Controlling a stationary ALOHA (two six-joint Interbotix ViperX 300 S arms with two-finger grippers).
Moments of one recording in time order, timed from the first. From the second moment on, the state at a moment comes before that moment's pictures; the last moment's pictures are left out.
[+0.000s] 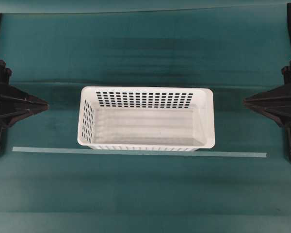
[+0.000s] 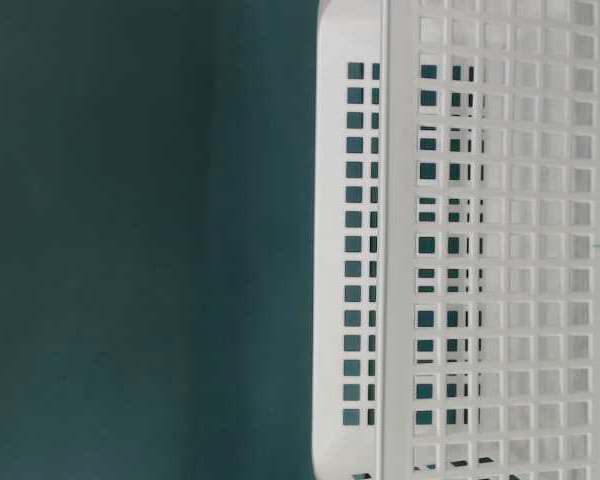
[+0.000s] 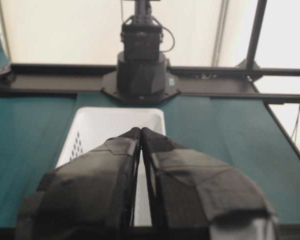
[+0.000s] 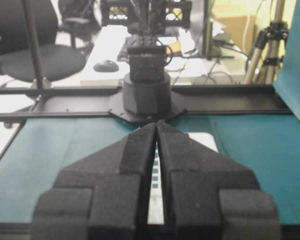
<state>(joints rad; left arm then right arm) 0.00 -0.97 1.17 0.00 -0.29 0.00 0.00 -0.97 1.17 0.00 -0.29 0.00</state>
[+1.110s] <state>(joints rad) 0.01 -0.77 0.86 0.01 0.27 -1.14 -0.23 -0.76 0.85 0.22 0.59 1.00</state>
